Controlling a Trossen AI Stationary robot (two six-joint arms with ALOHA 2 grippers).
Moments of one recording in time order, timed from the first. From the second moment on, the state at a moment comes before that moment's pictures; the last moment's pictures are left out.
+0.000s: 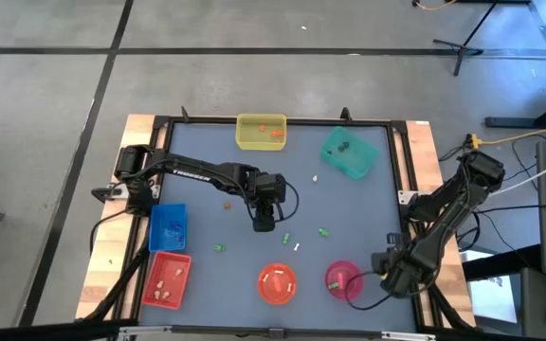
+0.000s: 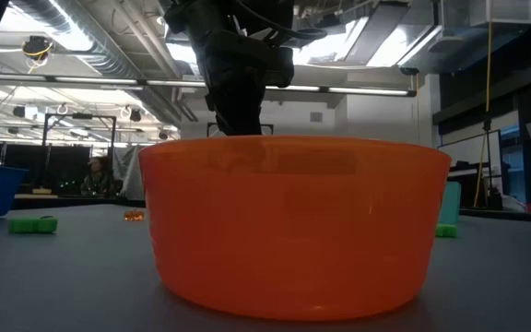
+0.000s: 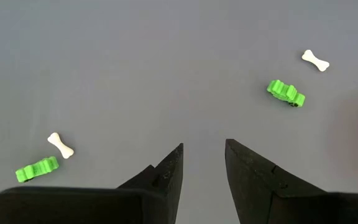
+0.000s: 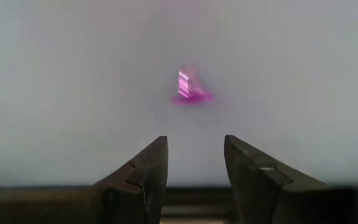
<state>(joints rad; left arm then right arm) 0.01 1.85 1.36 -0.64 0.01 -0.15 0.99 1.41 0.78 -0.92 -0.15 1.01</state>
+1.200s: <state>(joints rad) 0.01 1.85 1.36 -0.63 0.01 -0.15 0.99 1.40 0.74 -0.81 -0.04 0.94</state>
